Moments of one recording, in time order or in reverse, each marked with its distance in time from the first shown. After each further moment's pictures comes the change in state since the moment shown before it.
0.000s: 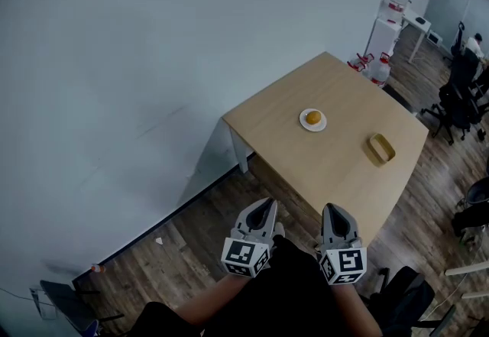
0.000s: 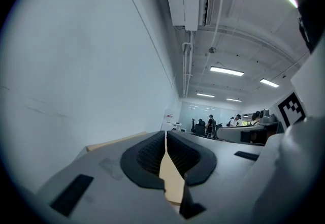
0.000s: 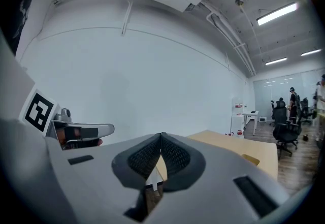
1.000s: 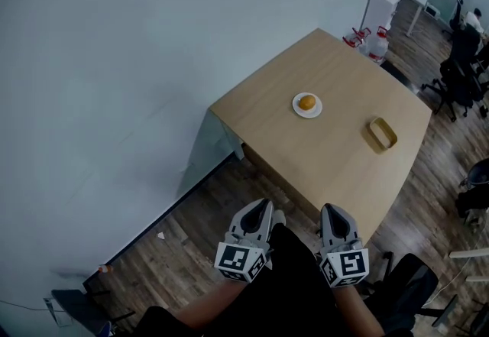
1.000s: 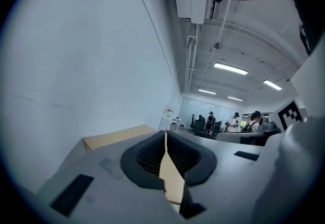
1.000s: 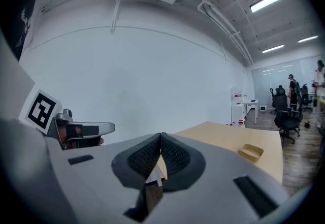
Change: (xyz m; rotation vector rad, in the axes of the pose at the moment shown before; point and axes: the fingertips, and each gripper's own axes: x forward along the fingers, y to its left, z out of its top) left arm 0.033 0.001 -0.016 -0.041 0.078 0.005; right arm 0.018 -0.028 -0.022 0.090 0.054 0.019
